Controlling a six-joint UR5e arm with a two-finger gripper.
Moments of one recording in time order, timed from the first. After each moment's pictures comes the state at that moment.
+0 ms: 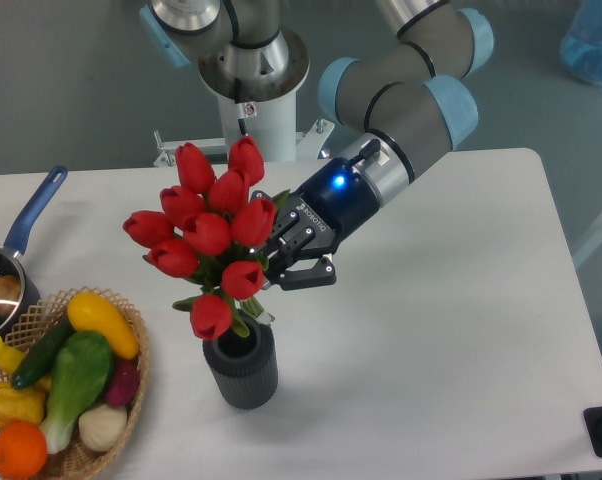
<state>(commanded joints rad) 2.62 -1.87 -1.73 -0.76 0.15 1.23</state>
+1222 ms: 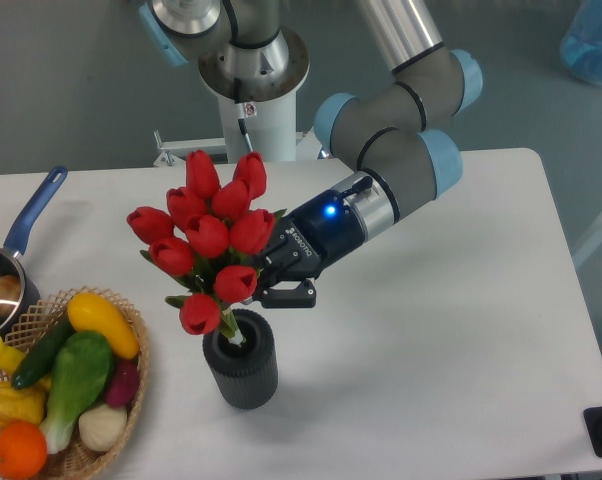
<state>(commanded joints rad) 2.60 -1.95 -1.77 -0.75 0.00 1.31</state>
